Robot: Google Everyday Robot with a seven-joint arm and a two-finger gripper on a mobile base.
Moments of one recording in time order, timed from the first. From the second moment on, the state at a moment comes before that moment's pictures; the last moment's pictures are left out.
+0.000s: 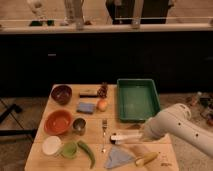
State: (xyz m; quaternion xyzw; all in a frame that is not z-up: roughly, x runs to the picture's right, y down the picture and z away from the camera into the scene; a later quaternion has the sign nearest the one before) arm 0.189 0.236 0.724 -0.27 -0.11 0.09 0.95
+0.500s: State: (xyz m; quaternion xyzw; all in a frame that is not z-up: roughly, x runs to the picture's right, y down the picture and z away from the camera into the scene) arm 0.189 0.222 0.689 -0.27 -0.24 0.12 0.93
